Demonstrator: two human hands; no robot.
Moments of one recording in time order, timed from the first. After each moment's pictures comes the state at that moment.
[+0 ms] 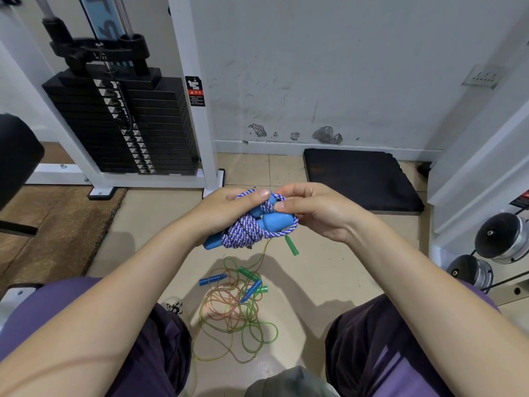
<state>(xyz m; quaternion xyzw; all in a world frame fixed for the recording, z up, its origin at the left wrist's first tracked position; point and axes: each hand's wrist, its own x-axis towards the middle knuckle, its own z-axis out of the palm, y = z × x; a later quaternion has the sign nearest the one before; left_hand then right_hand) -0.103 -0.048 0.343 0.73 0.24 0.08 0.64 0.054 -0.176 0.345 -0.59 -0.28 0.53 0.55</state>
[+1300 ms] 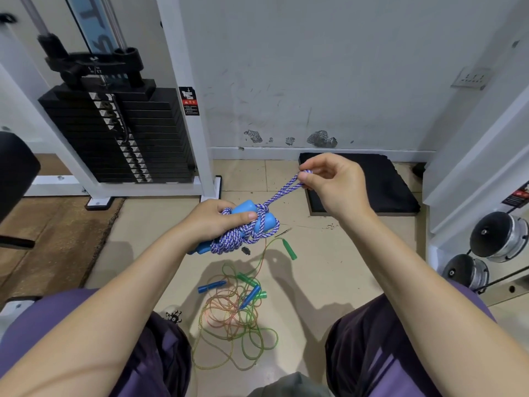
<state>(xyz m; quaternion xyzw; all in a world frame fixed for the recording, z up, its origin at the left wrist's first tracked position) -0.096 -0.013 0.303 0.79 0.34 0.06 0.51 0.079 -0.181 0.361 -0.73 -0.33 0.10 0.58</state>
